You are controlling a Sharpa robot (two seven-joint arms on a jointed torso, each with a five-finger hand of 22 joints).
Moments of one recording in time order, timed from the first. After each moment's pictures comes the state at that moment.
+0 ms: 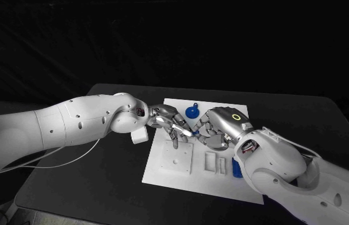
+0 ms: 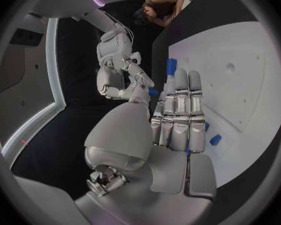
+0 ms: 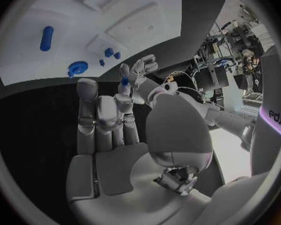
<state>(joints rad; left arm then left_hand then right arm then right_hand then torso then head) 1.38 -0.82 -0.16 1.38 -0.46 0.40 0.00 1.35 0.12 -0.18 0.05 0.05 0.98 0.09 0.07 0.06 1.25 0.06 0.06 0.06 1.39 0.01 0.24 0.28 0.05 1.16 -0.01 0.33 0.36 0.92 -0.66 0.30 1.80 -1.98 -0.20 -0.40 1.22 -0.18 0.49 -0.12 0.29 1.27 0.05 0.06 0.07 1.31 -0.04 0.95 1.13 1.47 -0.08 1.07 1.25 0.08 1.41 -0.09 0.57 1.31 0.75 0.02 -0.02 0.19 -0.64</state>
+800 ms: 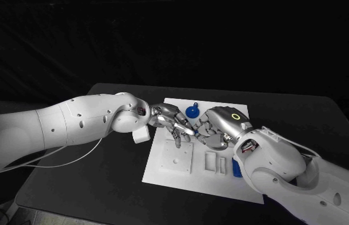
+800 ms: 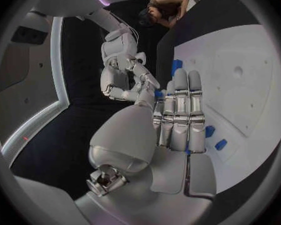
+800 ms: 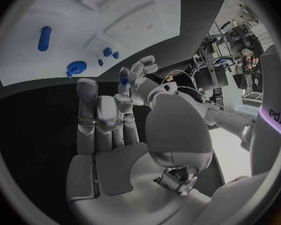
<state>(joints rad) 1.38 -0.81 -0.16 1.38 -0.44 0.41 0.03 1.42 0.21 -0.17 0.02 0.05 1.03 0.08 0.07 0.06 1.25 0.06 0.06 0.06 1.38 0.00 0.27 0.29 0.05 1.16 -0.01 0.33 0.38 0.92 -0.66 0.30 1.80 -1.98 -0.20 -0.40 1.22 -0.18 0.49 -0.12 0.29 1.27 0.05 0.06 0.07 1.31 -0.04 0.95 1.13 1.46 -0.08 1.07 1.25 0.08 1.41 -0.10 0.57 1.31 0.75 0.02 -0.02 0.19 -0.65</state>
